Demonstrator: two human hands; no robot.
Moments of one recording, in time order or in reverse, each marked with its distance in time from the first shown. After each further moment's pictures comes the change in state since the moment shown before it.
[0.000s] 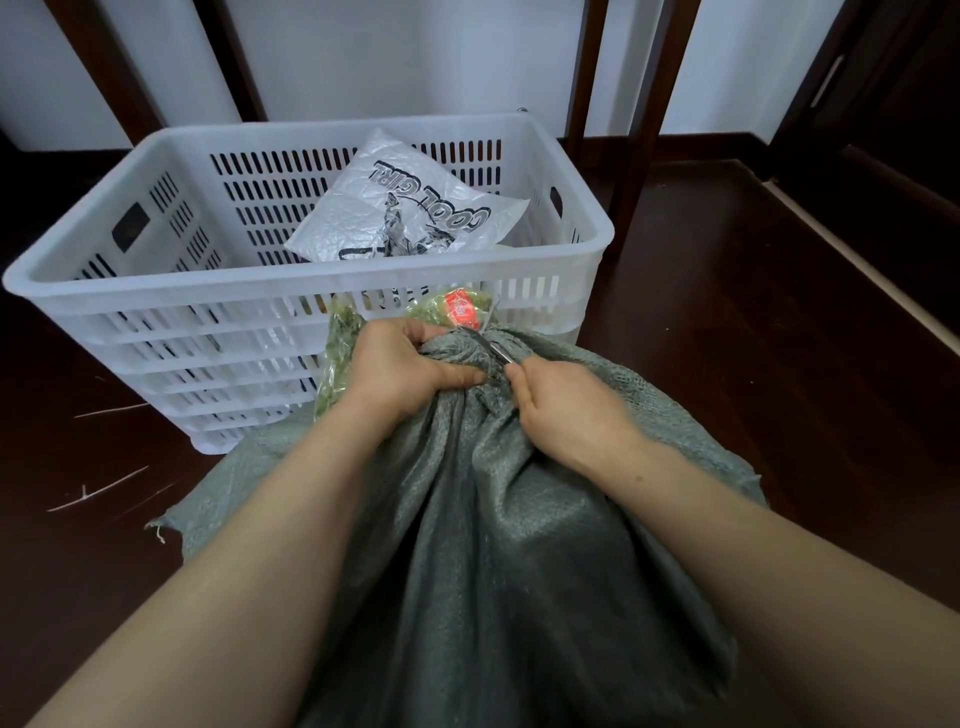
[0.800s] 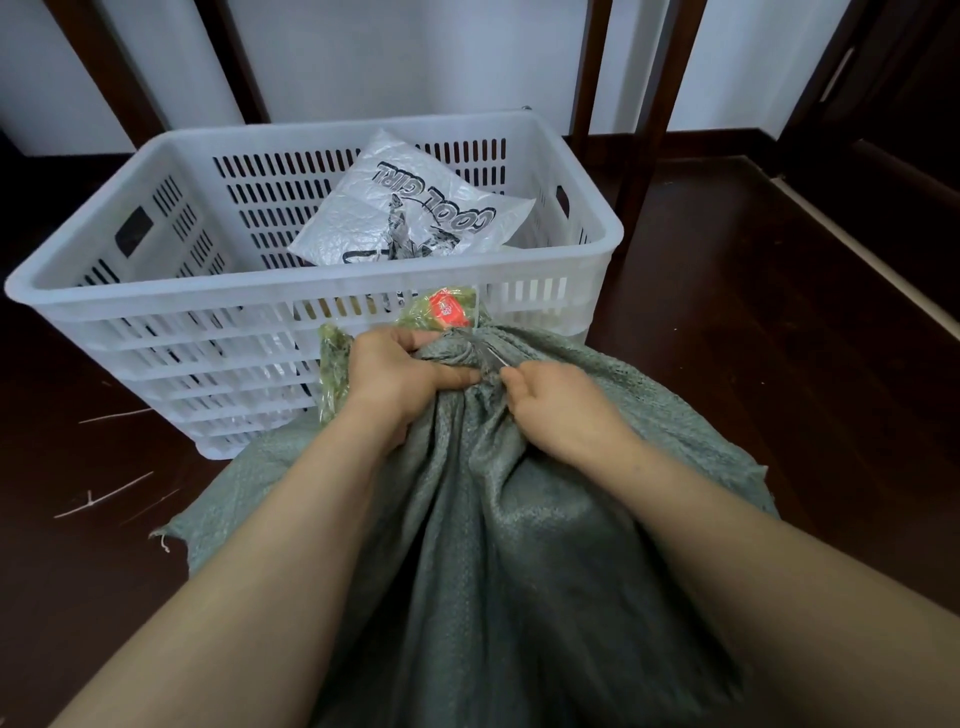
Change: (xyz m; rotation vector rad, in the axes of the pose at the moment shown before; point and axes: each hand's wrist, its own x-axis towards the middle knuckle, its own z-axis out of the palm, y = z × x) left_hand 0.007 -0.004 0.000 -0.126 0.101 -0.178; right_hand 0.011 -0.009 0.002 0.229 -0.062 0.081
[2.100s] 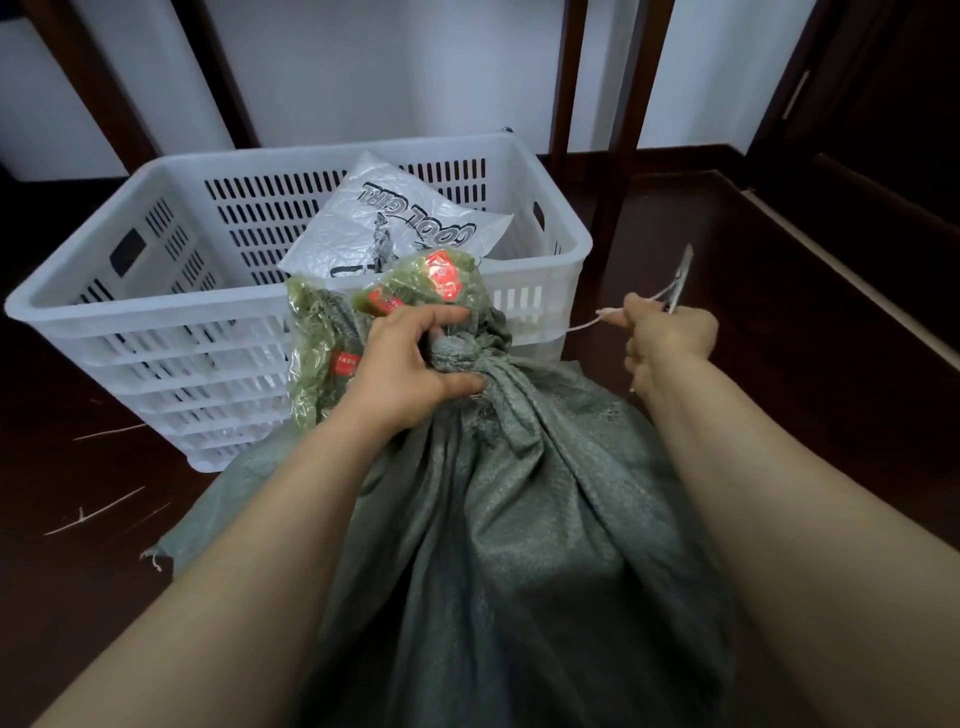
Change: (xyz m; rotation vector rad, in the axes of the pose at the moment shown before) left_hand -0.016 0.013 -0.002 0.376 -0.129 0.537; right_hand 0.036 0.063 -0.055 1.090 0.737 0.563
